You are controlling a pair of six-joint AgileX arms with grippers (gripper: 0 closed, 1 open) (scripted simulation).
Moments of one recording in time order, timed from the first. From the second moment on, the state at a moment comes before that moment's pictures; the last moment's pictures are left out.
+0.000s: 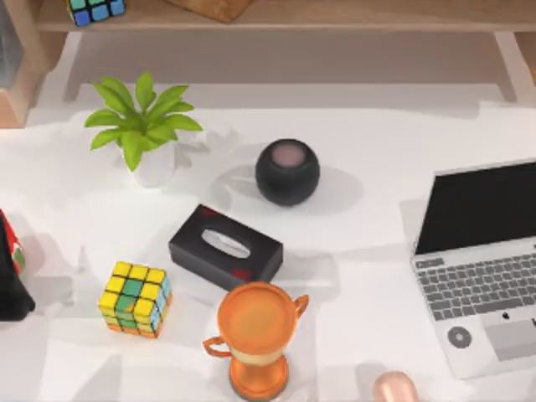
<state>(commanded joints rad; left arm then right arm) 0.00 0.00 0.00 0.00 0.00 0.00 -0.57 1.20 -0.07 1.04 -0.53 -0.12</state>
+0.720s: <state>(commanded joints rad) 0.00 0.00 0.00 0.00 0.00 0.00 -0.57 1.20 -0.07 1.04 -0.53 -0.12</state>
